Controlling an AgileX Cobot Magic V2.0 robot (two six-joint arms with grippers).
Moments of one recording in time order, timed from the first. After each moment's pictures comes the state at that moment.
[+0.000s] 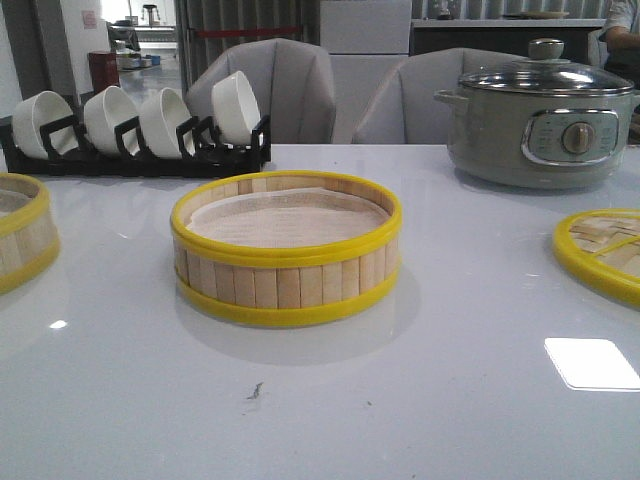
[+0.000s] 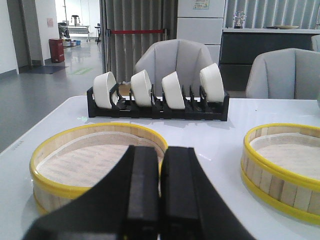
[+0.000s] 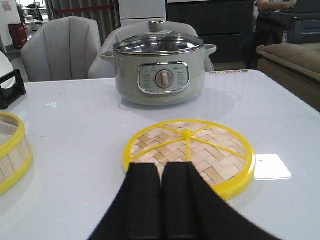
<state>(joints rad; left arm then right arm) -0.08 0.00 0.01 0.10 0.05 -0.15 -0.09 -0.01 0.03 -0.05 0.08 0.16</state>
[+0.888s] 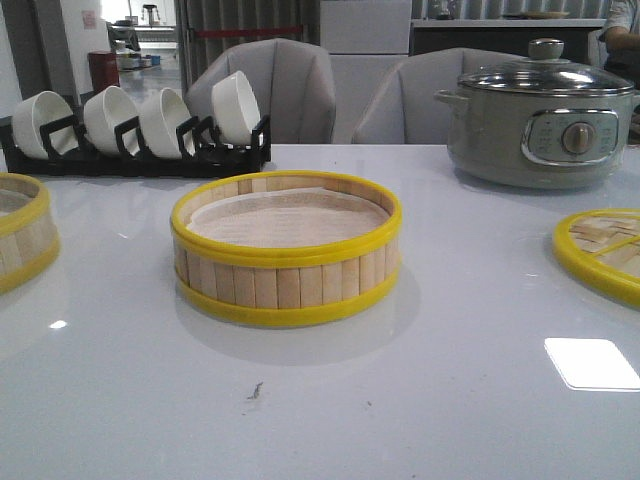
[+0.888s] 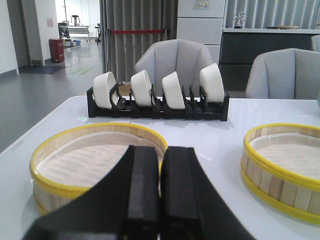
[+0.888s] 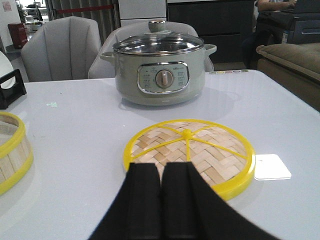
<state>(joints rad) -0.08 0.00 0.01 0.10 0.05 -0.15 -0.09 -0.01 0.03 -0.05 0.08 0.16</state>
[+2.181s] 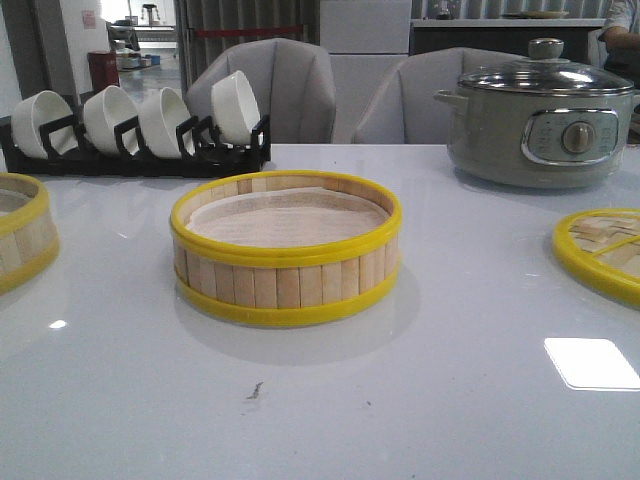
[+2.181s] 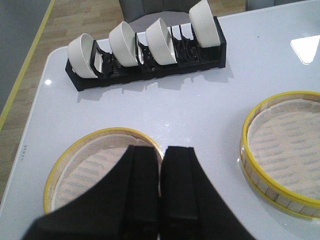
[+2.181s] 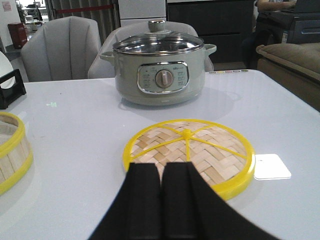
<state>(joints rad) -0.28 1.03 -1.18 0.26 0.76 -0.14 -0.09 -0.01 0.03 -0.05 0.08 0.16</state>
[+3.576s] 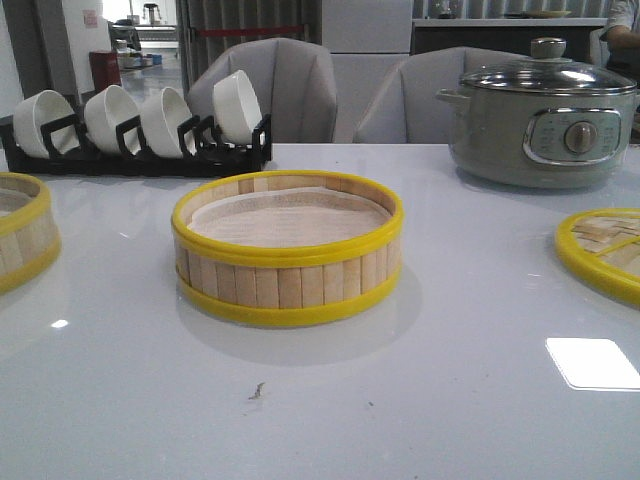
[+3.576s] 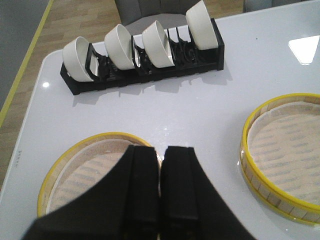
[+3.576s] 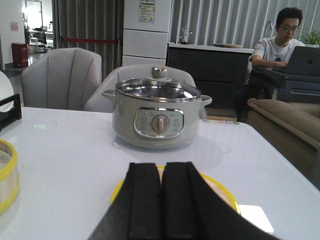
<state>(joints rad) -0.28 1.06 -1.17 0.26 0.71 -0.14 -0.09 -0.01 -0.03 -0.14 -0.01 0.12</state>
